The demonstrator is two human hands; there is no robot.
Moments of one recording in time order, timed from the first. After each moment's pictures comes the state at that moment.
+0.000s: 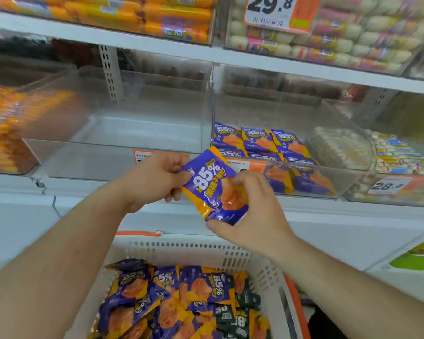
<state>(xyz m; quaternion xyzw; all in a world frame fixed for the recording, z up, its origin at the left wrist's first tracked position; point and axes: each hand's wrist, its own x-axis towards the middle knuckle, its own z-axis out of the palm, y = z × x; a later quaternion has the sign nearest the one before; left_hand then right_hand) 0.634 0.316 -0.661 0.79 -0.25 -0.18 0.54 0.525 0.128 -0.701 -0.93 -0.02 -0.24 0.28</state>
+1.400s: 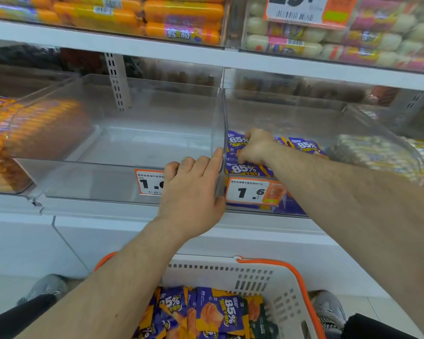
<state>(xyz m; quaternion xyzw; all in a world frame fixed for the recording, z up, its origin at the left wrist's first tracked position) 0.659 0.260 -0.701 0.90 -0.28 0.31 0.10 0.734 0.064 -0.653 -0.95 0.21 0.00 0.22</state>
